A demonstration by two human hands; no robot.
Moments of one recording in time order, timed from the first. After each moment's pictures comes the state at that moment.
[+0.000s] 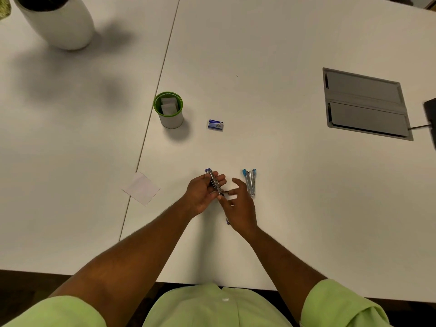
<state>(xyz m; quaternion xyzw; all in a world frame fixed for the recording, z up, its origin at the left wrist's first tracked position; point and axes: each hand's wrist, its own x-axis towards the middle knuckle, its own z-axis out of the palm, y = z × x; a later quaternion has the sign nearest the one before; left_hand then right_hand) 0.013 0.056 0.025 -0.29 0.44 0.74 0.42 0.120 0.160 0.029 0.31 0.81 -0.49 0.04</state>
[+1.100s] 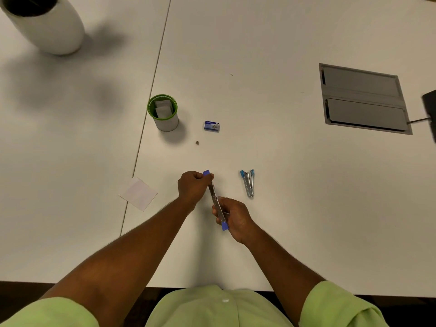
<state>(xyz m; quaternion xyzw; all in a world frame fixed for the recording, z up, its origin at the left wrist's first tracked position) -0.007 0.054 0.014 -0.15 0.82 0.48 0.29 0.113 0.155 0.022 0.49 0.41 -0.76 0.15</state>
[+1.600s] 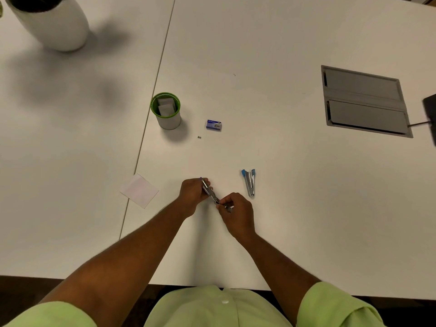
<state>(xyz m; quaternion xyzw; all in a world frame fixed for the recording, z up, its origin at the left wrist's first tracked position) 0.005 0.043 0.009 -0.28 0.59 0.66 0.38 0.129 0.154 0.011 0.29 0.85 -0.45 0.01</state>
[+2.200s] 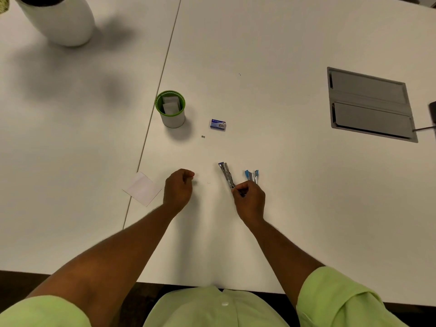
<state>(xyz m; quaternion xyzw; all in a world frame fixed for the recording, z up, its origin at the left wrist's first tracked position) -0.008 -0.004 -0.010 -0.03 0.86 0.47 0.19 0.096 0.181 0.012 0.38 0.83 -0.41 -0.04</state>
